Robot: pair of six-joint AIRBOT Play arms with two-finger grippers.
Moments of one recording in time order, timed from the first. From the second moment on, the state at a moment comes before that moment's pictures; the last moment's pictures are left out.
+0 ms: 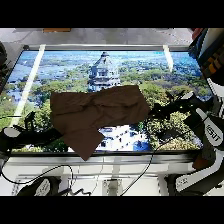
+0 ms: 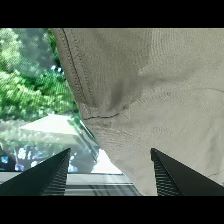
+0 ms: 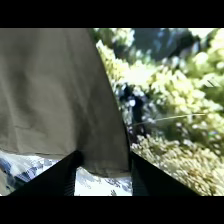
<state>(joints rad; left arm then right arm) 0.39 -0.93 0.50 1.05 -1.06 -1.27 -0.21 -1.75 1.18 -0.91 1.23 1.34</state>
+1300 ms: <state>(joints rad) 0.33 -1.11 0.38 0.87 -1.10 -1.06 -0.13 -1.75 1.22 -0.89 1.12 1.27</state>
